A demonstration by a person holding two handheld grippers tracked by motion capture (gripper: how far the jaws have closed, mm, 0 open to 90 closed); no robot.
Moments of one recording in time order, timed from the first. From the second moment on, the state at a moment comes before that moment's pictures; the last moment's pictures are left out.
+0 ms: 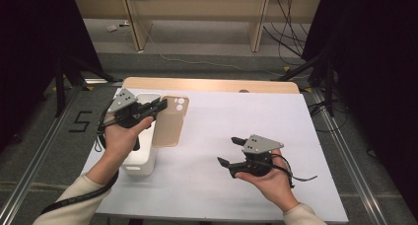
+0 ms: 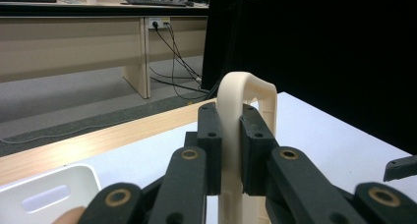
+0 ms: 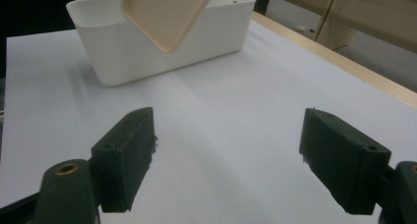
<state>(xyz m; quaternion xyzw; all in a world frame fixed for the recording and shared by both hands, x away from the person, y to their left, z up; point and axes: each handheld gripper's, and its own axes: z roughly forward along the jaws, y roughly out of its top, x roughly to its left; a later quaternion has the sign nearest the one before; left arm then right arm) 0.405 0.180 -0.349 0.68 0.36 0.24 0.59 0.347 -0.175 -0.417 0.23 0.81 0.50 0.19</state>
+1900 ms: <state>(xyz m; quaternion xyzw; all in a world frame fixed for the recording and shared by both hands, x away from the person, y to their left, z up) 0.404 0.223 -0.335 0.66 0.38 0.27 0.59 0.340 -0.204 -0.418 0.27 0.79 0.51 0.20</state>
